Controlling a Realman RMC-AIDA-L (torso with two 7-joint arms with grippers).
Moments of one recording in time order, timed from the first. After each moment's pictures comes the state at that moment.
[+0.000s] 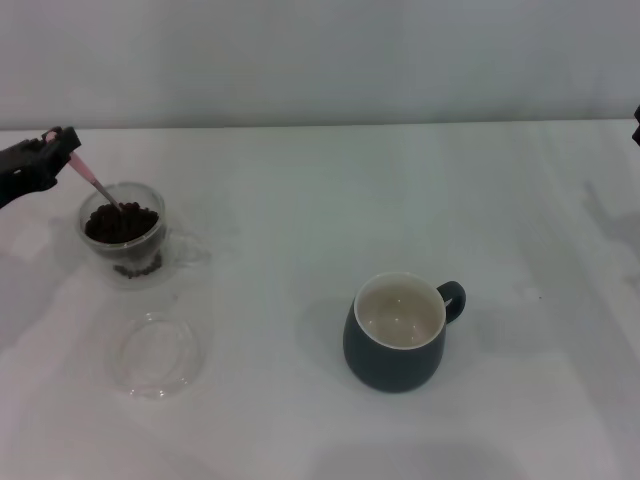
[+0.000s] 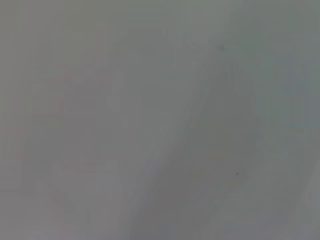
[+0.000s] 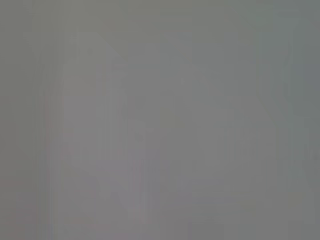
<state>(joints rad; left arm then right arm) -0.56 -1.96 0.82 0.31 1.33 1.07 -1.29 0.44 2.01 -0.18 0.00 -1.22 -1.29 0.30</state>
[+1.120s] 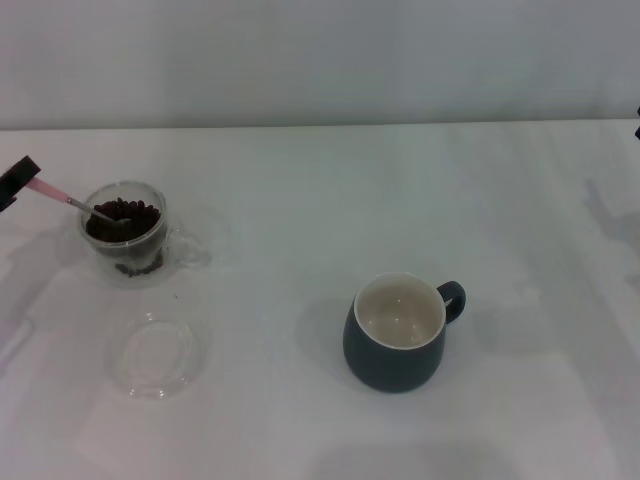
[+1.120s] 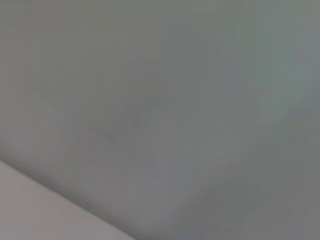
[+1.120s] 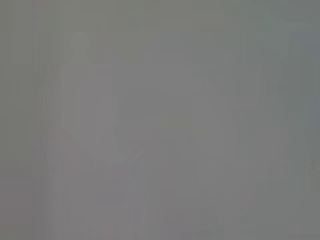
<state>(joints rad) -0.49 -1.97 0.82 0.24 1.18 1.05 -1.49 0.44 2.01 -0.18 -0.01 -1.21 -1.29 0.30</state>
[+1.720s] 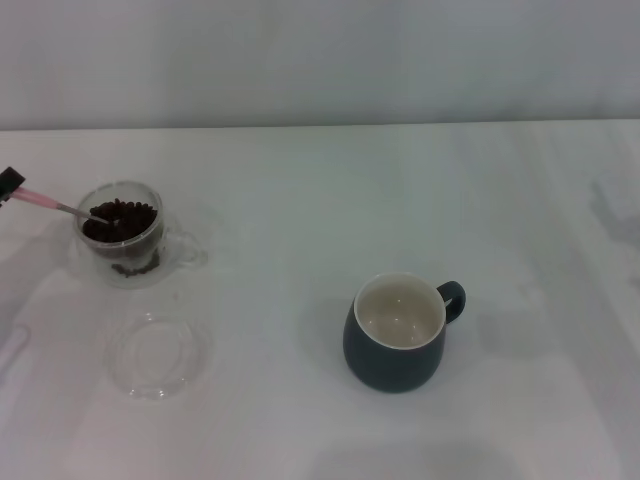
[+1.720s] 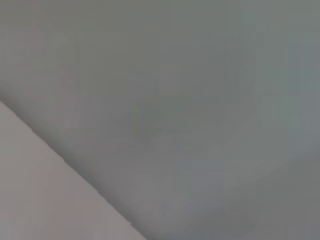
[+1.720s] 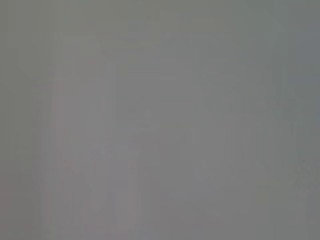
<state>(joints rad) -0.46 -1.99 0.81 0.24 1.13 1.03 -1.62 0.43 2.01 -0.18 0.00 -1.20 -1.30 0.30</state>
